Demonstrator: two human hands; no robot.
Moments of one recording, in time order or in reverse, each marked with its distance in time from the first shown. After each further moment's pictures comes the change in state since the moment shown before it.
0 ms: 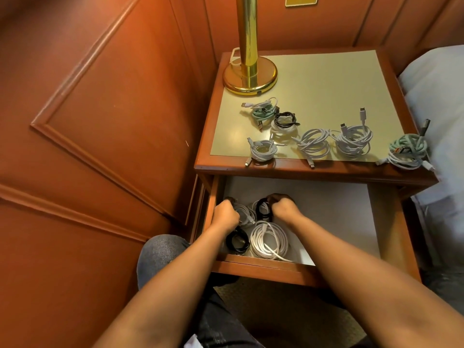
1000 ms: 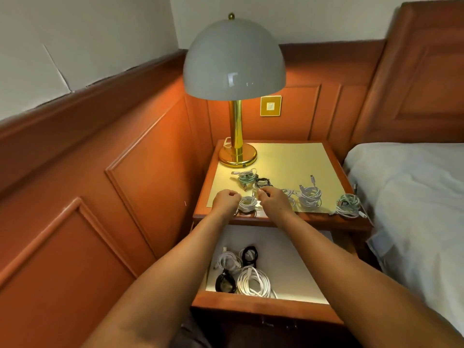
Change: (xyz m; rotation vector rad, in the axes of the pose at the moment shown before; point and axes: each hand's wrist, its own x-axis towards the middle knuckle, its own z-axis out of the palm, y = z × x) left_hand -0.062 0.121 -0.097 -0.485 0.110 0.306; right_hand -0.116 -0.135 -0.102 0.066 0.351 -0.443
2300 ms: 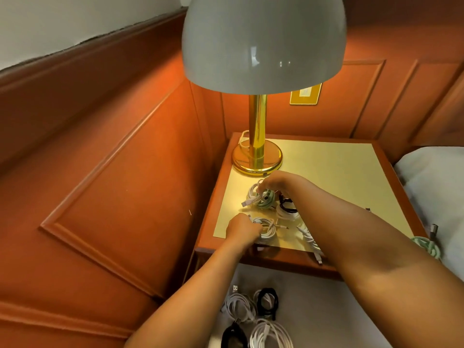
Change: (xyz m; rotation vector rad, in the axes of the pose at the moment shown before) left_hand 0.106 -0.014 0.021 0.343 -0.090 -0.150; right_hand 0.240 -0.001 0.048 -0.261 -0.504 0.446
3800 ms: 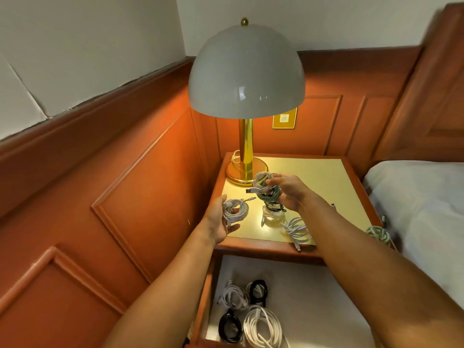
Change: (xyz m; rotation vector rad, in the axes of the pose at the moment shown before) left_hand -0.054 0.004 -0.058 -1.028 -0.181 -0.122; right_hand -0.111 0.037 -0.014 0.962 0.053 -0.283
